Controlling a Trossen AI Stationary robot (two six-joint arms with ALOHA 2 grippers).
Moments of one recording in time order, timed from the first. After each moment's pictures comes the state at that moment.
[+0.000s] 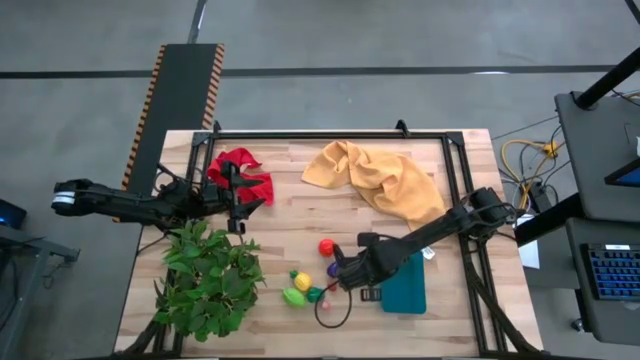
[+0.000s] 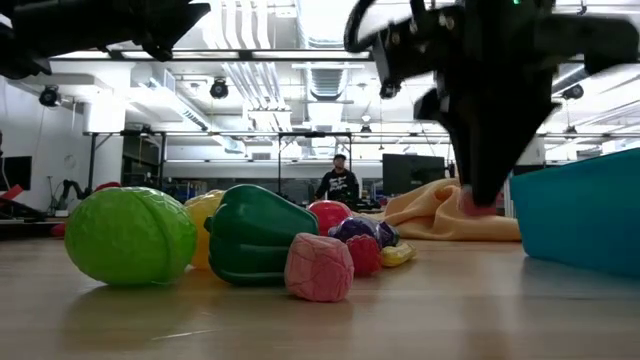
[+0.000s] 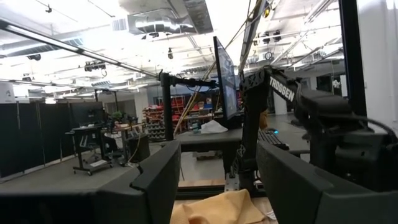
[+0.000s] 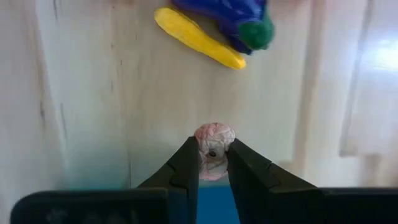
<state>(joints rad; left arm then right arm) -0.02 0.67 0.21 0.83 -0.14 0.17 0.40 1.96 1.46 -1.01 0.13 0.39</state>
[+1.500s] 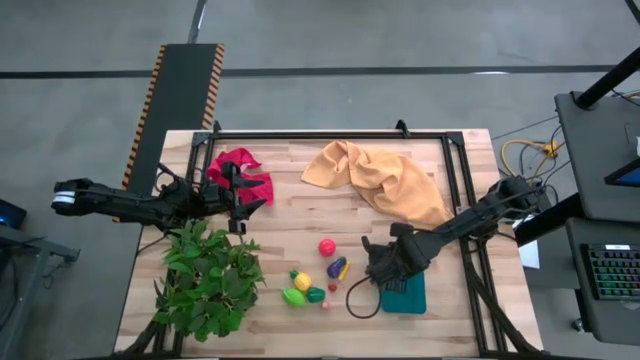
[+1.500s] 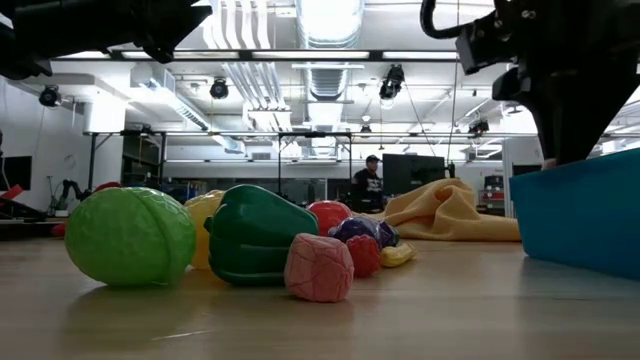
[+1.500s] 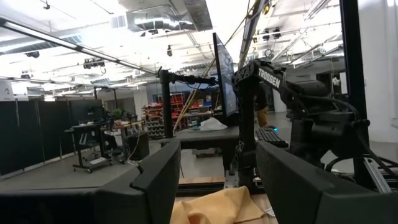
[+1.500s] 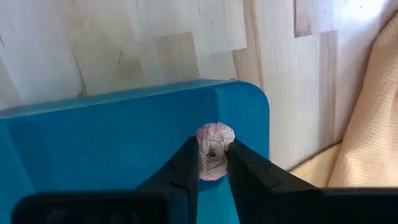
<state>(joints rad) -0.02 0.69 0.21 0.83 -0.14 0.17 0.46 1.71 1.22 -1.11 0.16 0.63</state>
